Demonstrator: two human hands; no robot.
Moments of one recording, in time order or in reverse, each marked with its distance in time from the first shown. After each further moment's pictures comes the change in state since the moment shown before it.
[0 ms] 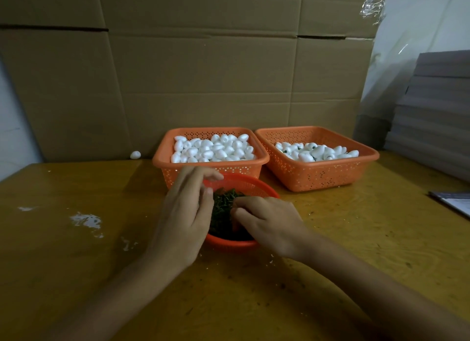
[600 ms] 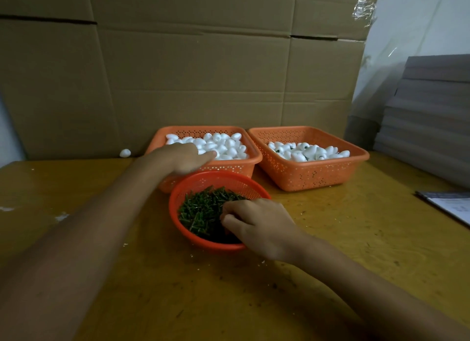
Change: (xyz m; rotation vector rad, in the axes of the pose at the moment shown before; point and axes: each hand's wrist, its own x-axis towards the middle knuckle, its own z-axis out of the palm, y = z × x) left_hand 0.139 -0.039 0.006 0.525 -0.728 -0.379; right_hand -0.001 -0.005 -0.002 -0.082 -0.073 -0.026
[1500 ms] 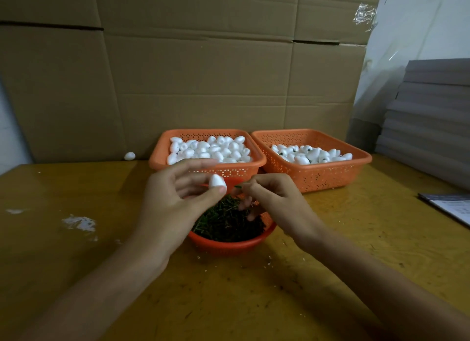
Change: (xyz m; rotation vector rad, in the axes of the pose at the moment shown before) left_hand -0.123 0.006 0.058 -1.211 0.491 0.263; right_hand 0.004 0.017 -0.013 0.827 0.284 0.037
